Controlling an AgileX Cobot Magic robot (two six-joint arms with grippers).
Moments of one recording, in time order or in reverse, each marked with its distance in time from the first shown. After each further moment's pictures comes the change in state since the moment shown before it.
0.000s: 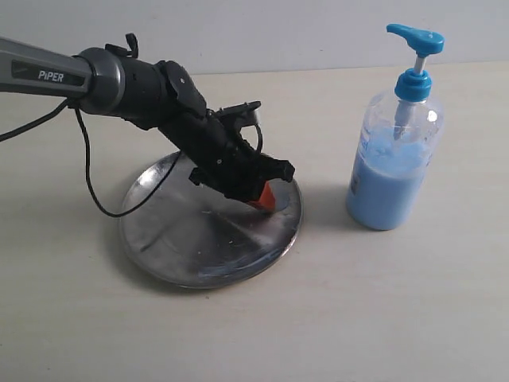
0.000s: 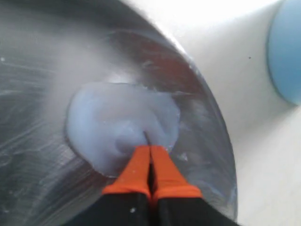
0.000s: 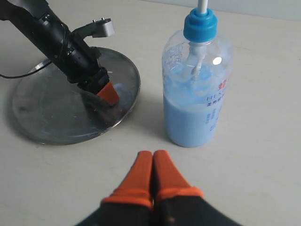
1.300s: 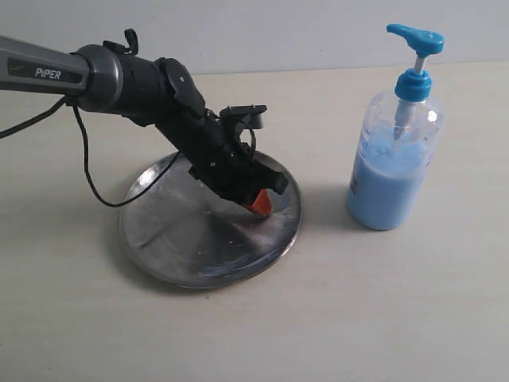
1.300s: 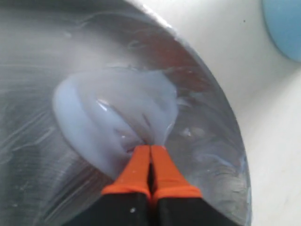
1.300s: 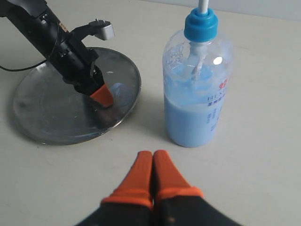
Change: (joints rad) left arm -0.002 -0.009 -0.002 0.060 0.050 0.126; right arm 0.000 0.000 0.000 0.002 0.000 0.000
